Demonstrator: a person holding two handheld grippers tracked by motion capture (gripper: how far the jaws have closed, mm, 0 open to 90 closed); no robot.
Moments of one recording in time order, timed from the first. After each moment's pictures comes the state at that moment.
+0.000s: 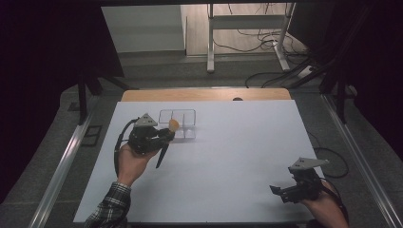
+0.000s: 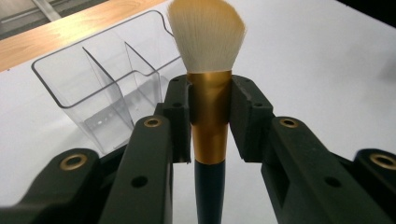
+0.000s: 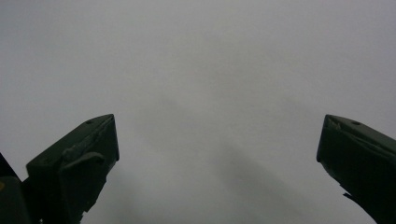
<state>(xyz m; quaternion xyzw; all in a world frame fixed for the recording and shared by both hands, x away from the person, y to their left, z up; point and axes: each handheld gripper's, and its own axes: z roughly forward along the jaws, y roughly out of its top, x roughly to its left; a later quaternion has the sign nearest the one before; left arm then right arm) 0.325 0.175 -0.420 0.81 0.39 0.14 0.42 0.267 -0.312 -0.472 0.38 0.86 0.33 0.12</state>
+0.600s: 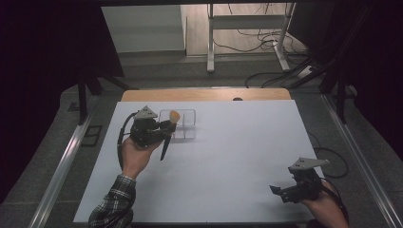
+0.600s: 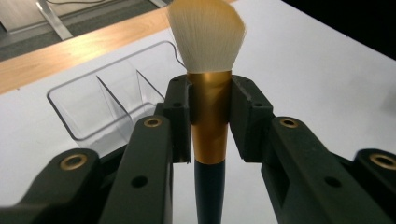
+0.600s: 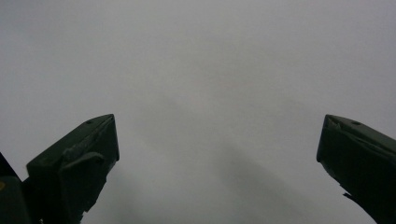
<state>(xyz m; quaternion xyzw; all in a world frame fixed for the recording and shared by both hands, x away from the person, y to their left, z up) 0.342 0.174 -0.412 0.78 0.40 0.15 0.45 0.267 -0.312 -0.472 0.38 0.86 0.33 0.12</state>
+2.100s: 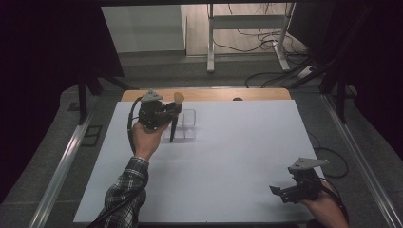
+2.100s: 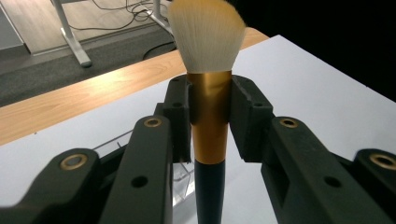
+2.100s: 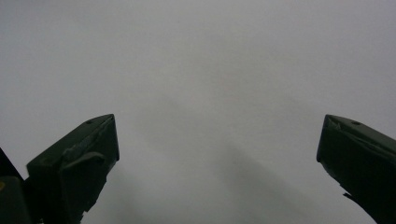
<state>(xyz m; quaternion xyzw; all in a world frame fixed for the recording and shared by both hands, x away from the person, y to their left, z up) 0.385 0.158 -0.397 0.75 0.42 0.18 0.48 0.267 -0.312 -0.472 0.38 0.86 0.33 0.12</state>
